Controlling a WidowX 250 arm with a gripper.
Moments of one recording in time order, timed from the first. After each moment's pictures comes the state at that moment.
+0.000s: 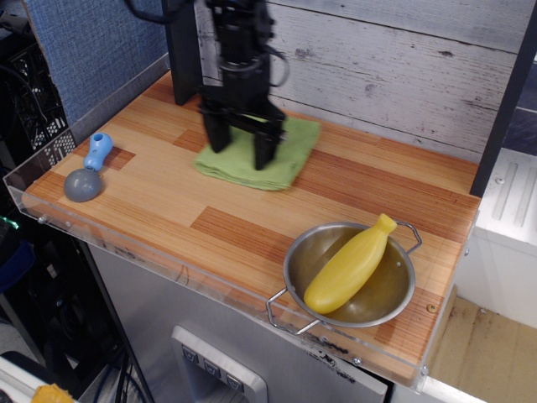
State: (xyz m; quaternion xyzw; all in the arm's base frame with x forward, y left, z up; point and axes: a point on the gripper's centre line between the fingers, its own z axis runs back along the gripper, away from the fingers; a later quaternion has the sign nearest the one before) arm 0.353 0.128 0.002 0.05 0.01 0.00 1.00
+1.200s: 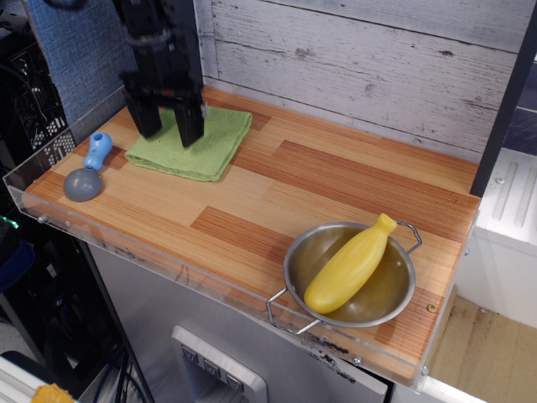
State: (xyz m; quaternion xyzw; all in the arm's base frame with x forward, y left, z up) arm 0.350 0.171 0.038 -0.04 -0.01 0.01 1.00
